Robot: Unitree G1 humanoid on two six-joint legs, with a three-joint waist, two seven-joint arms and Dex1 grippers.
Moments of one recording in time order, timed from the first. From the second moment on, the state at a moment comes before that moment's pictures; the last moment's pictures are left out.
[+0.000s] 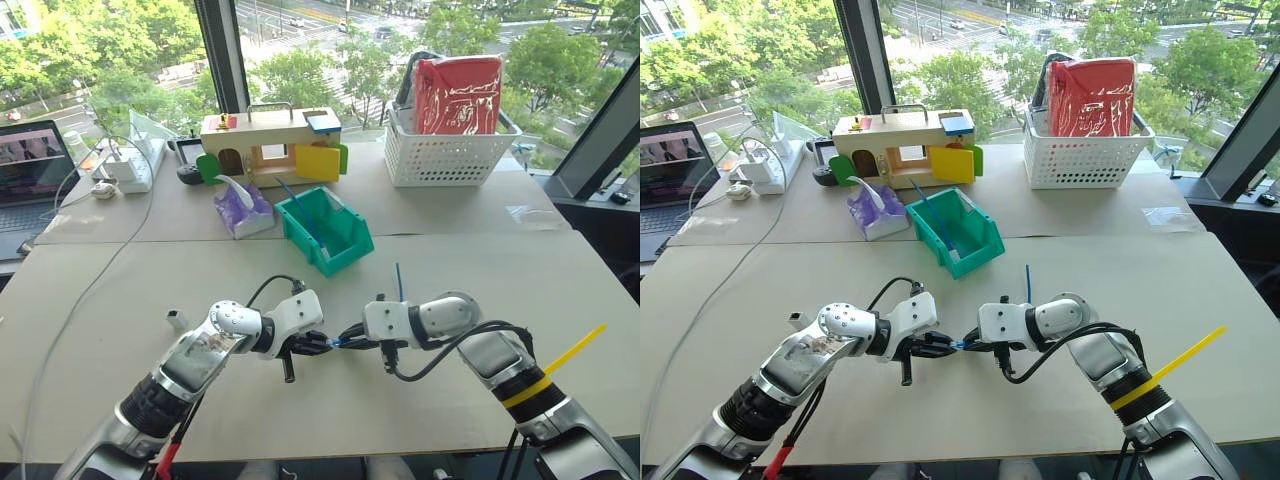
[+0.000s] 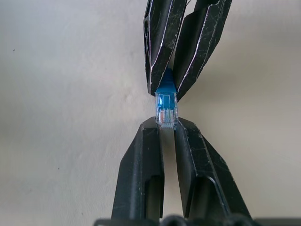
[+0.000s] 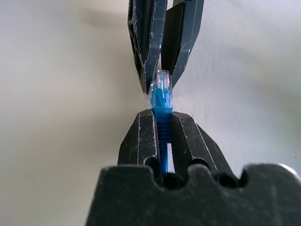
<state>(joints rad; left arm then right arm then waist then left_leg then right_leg) -0.47 0.56 -0.43 -0.24 -0.19 0.70 -0.94 -0.52 -0.60 0.43 0.04 -0.03 0.01 1.15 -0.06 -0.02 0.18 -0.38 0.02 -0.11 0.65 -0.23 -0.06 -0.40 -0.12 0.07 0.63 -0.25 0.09</state>
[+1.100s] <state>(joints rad) -0.49 0.38 -0.38 -0.12 -0.16 0.35 -0.90 -0.58 -0.65 -0.37 -0.18 0.81 0.88 0.98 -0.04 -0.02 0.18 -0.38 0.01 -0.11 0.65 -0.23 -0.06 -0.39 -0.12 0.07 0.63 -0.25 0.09</state>
